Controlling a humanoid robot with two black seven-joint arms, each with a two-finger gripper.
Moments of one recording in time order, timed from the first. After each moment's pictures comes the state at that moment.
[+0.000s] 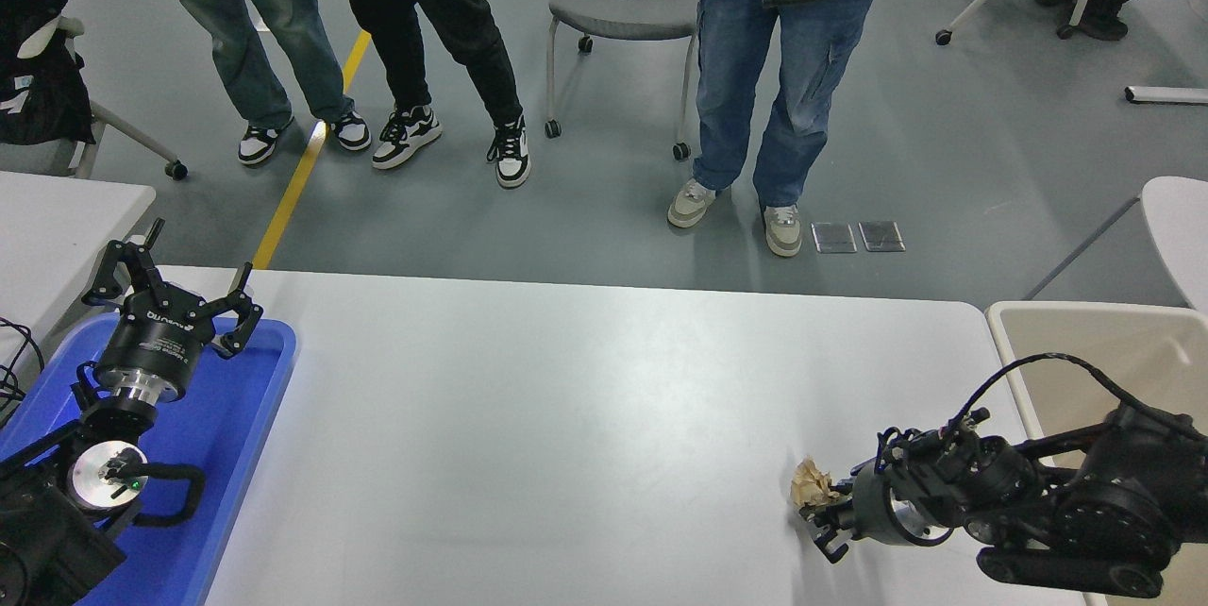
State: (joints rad) left arm -0.55 0.46 -0.62 -0.39 -0.23 -0.70 -0.58; right arm 1.09 -0.51 -0.50 1.33 -1.52 0.06 -0.07
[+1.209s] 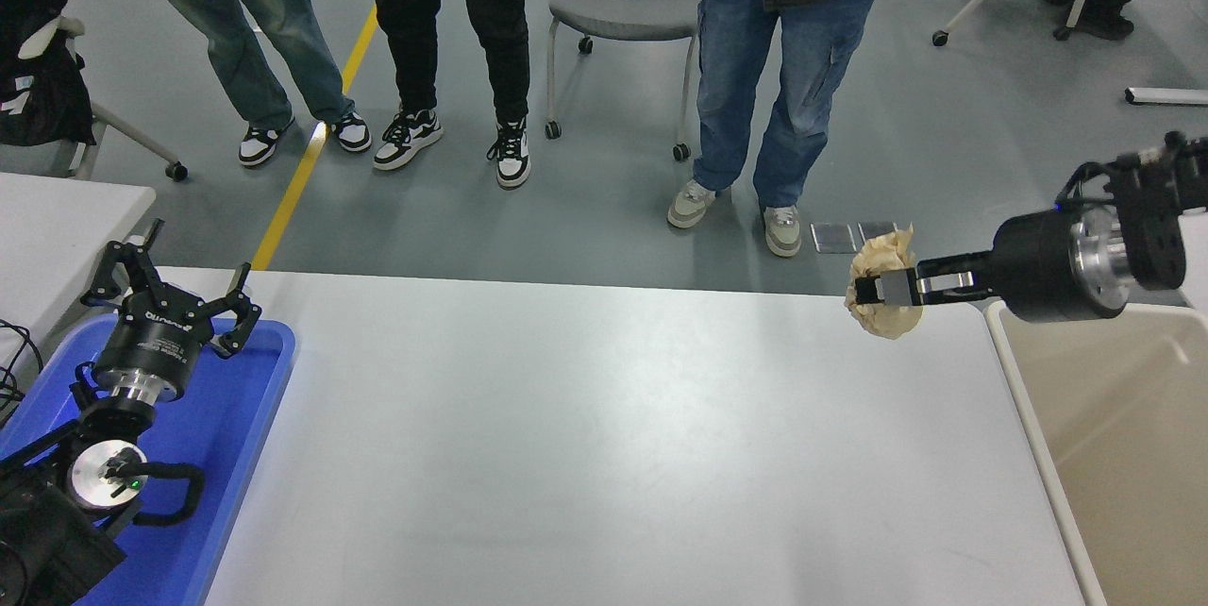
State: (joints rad) left arm -0.55 0.46 -0.62 -0.39 -0.23 -0.70 -0.58; right arm 1.36 -1.14 0.10 1.66 -1.09 0.55 -0.01
